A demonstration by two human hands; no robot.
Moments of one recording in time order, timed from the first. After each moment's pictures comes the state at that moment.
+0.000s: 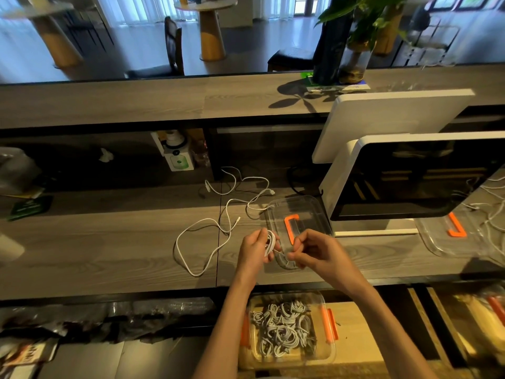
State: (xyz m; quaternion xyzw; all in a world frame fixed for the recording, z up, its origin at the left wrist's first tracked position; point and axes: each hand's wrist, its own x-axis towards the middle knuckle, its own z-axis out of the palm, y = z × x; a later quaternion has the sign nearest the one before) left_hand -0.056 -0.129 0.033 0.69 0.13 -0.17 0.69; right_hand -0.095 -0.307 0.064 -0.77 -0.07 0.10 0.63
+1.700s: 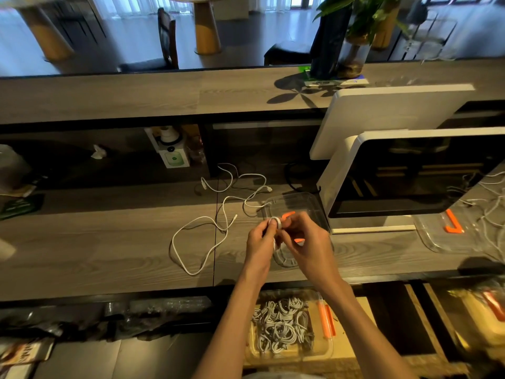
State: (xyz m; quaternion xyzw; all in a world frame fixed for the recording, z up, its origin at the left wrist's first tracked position) left_hand -0.048 -0.154 0.032 0.60 0.12 -0.12 0.78; right_hand -0.080 -0.273 0.056 -0.85 -0.07 -0.11 0.51
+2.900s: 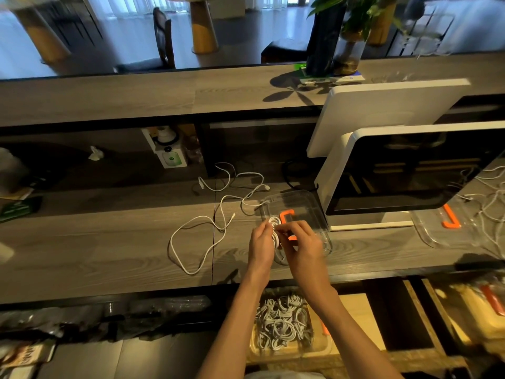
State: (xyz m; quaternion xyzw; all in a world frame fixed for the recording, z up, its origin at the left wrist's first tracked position) left_hand -0.052 -0.165 0.035 0.62 0.17 -0.12 0.76; right_hand -0.085 -0.264 0.023 -0.88 -0.04 -0.19 0.43
